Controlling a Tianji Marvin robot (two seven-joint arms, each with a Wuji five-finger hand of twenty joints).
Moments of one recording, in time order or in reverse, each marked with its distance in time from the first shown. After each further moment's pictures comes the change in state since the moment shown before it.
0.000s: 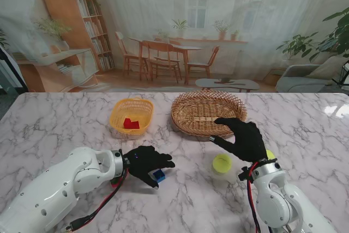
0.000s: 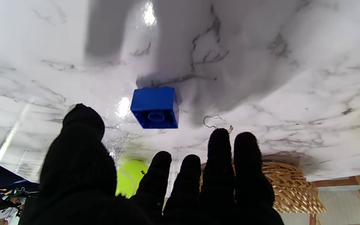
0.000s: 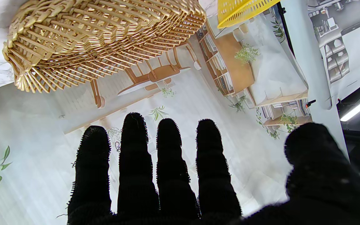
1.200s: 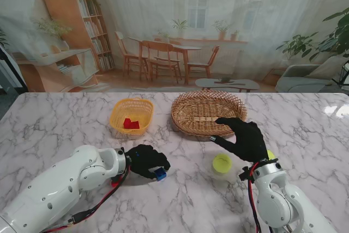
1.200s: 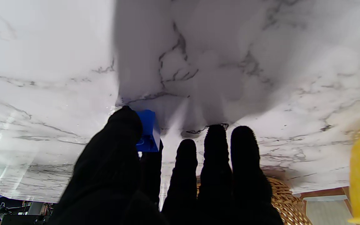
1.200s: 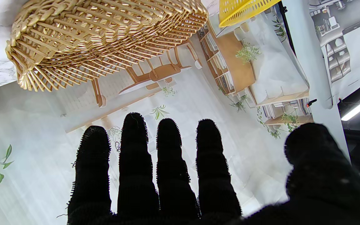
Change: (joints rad) left arm -0.079 0.000 0.094 0.073 0.000 0.072 0.008; right arm -0.002 -0.001 0.006 0.003 0.000 -0.005 -0.004; left_hand 0.192 -0.018 0.160 0.013 -0.036 -0.122 0.365 0.315 0.049 -0.056 0.245 0.271 -0.002 -0.040 0.099 0.227 0.063 -0.031 0.111 0.039; right_hand 0.000 0.000 0.000 0.000 0.000 0.000 0.000 0.000 0.000 0.000 0.000 0.000 0.000 0.000 0.000 0.000 -0.001 0.000 0.000 0.000
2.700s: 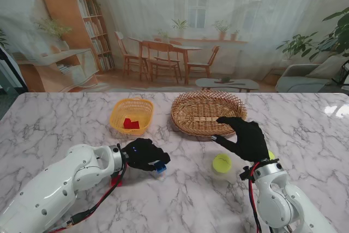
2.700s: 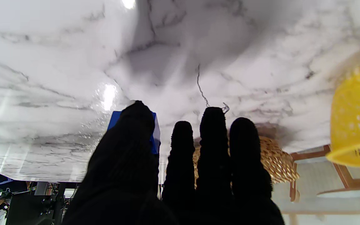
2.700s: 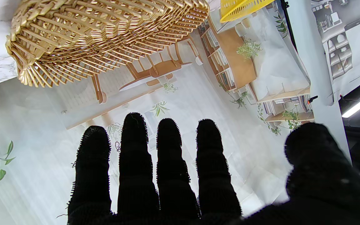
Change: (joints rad) left arm 0.084 -0.008 -0.130 -0.090 0.082 -0.040 0.068; right arm -0.002 -0.002 0.004 0.001 -0.001 -0.002 -0.016; left_hand 0.115 -0.027 -0.043 -0.014 -0.016 -0.039 0.209 0.145 0.199 -0.051 0.035 0.451 0.173 -0.020 0.219 0.149 0.090 -0.001 0.117 0.061; right_hand 0.000 0.000 0.000 0.000 0.000 0.000 0.000 0.000 0.000 0.000 0.000 0.009 0.000 0.000 0.000 0.000 -0.001 0.000 0.000 0.000
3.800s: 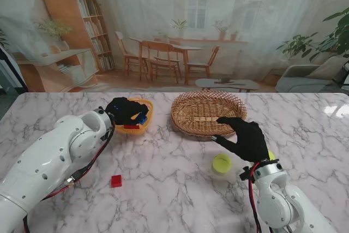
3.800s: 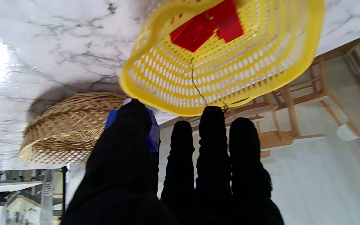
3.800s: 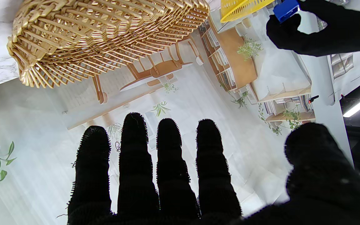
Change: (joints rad) left arm -0.202 -0.029 -0.024 0.160 -0.027 0.287 0.025; right arm -0.003 -0.001 0.000 -0.001 0.002 0.003 0.000; left_hand -0.001 0.000 -0.041 0.000 0.024 0.000 -0.004 -0.012 0.000 -0.002 -0.001 -0.013 0.013 -0.004 -0.007 0.001 0.002 -0.001 0.000 0.002; right_hand 0.000 0.000 0.000 0.000 0.000 0.000 0.000 0.000 0.000 0.000 0.000 0.000 0.000 0.000 0.000 0.000 0.000 0.000 0.000 0.000
